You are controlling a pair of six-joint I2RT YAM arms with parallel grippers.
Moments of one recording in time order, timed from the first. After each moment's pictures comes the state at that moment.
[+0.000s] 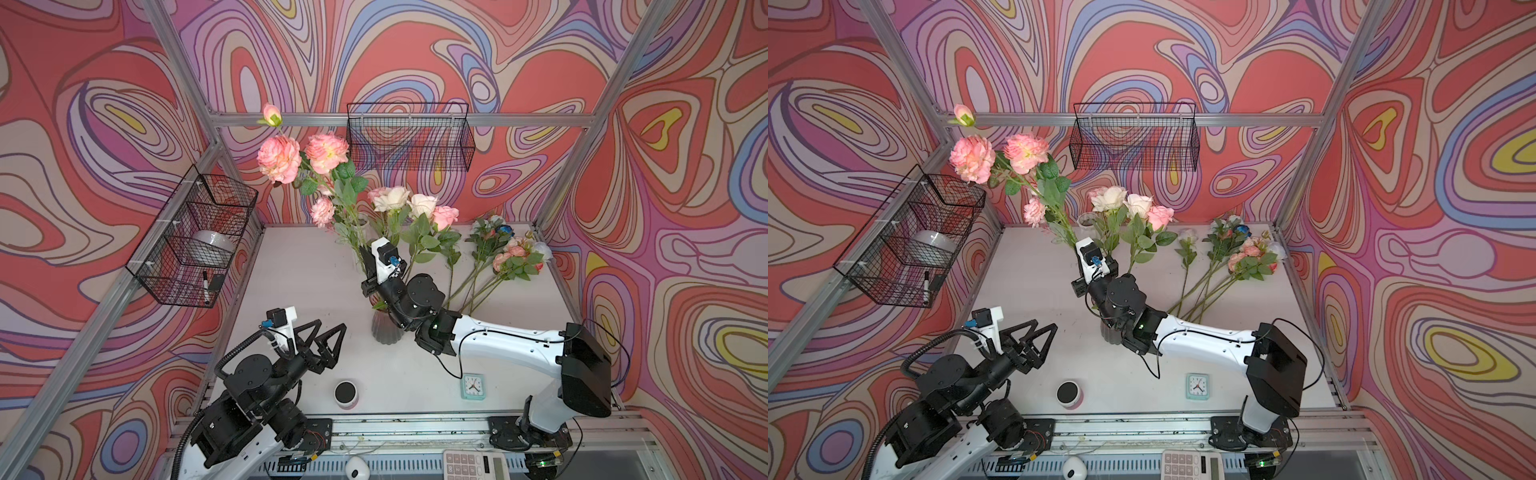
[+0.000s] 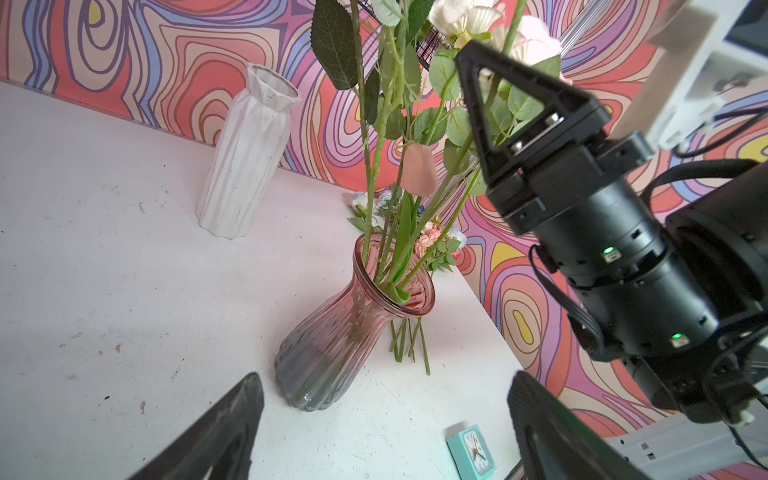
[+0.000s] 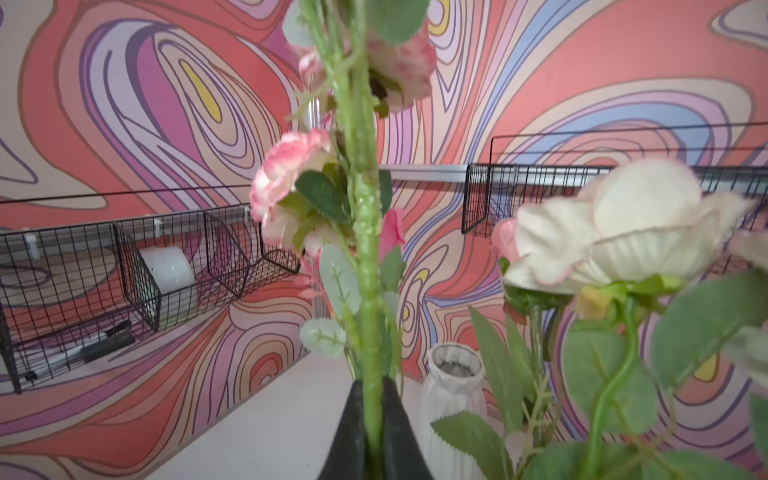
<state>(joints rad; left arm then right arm) -0.70 0.17 0.59 -0.52 -0.12 -0.65 1.09 1.64 1.22 0.65 0.49 -0.10</state>
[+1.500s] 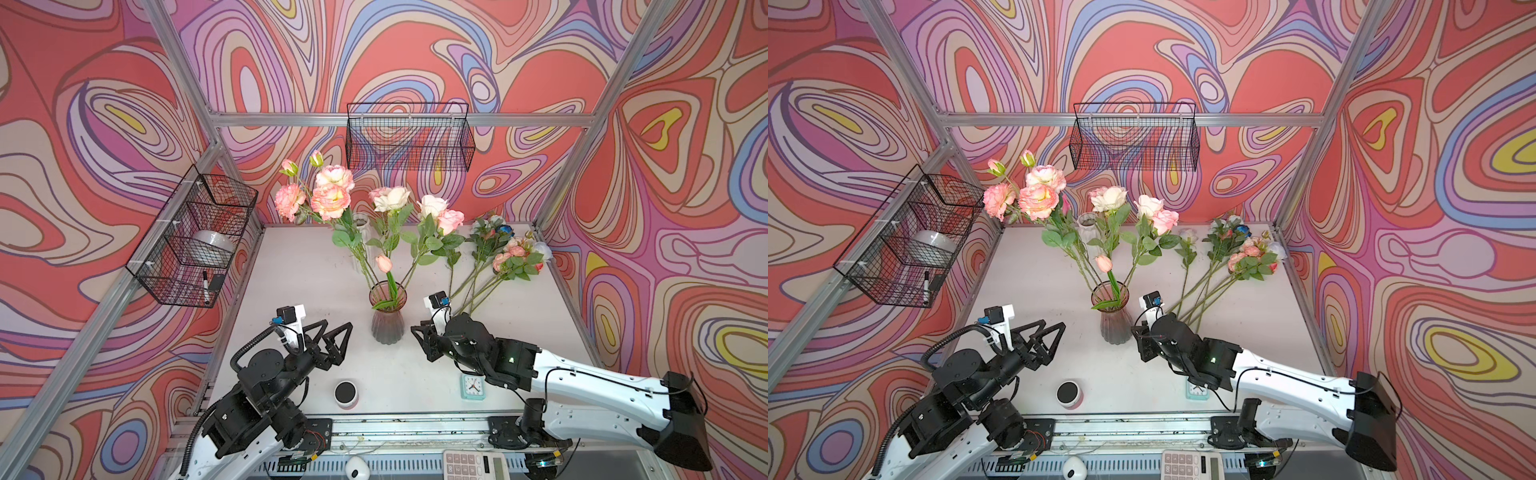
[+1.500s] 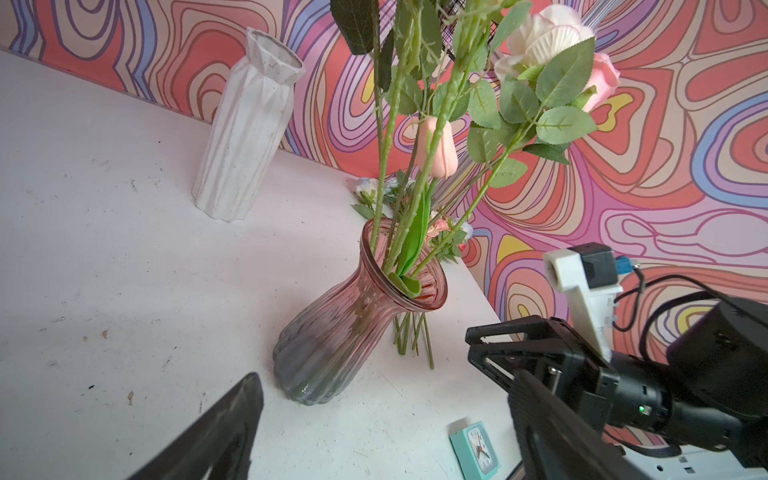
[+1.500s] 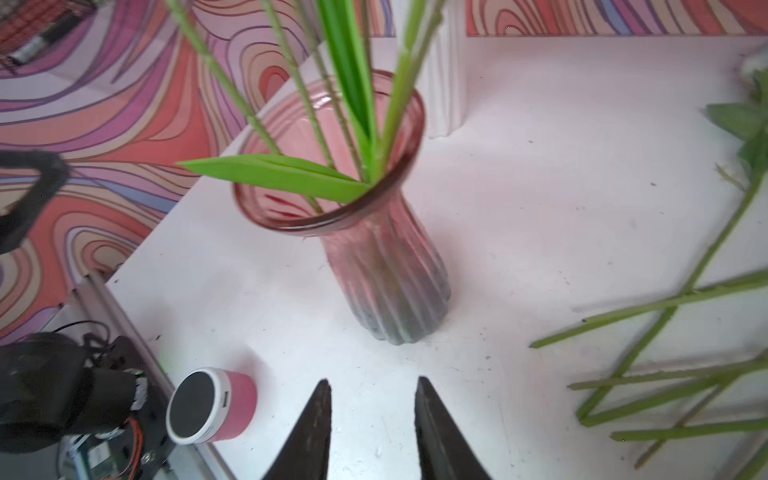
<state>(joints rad) -0.70 0.21 0.53 -0.46 -0.11 -0.68 1.03 1.08 0.75 -0.23 0.28 0.53</state>
